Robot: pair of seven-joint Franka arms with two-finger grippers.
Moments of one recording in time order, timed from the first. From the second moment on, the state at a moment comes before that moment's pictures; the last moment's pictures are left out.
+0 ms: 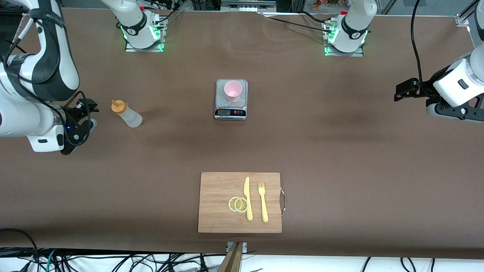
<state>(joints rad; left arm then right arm) 0.05 0.12 -0.09 -1.50 -0.03 1.46 0.08 0.03 0.35 0.02 -1.50 -0.08 1.52 -0.71</state>
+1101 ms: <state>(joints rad) 0.05 0.13 -0.09 -1.49 -0.03 1.46 0.08 0.00 0.13 0.05 -1.57 -0.08 1.56 0.05</state>
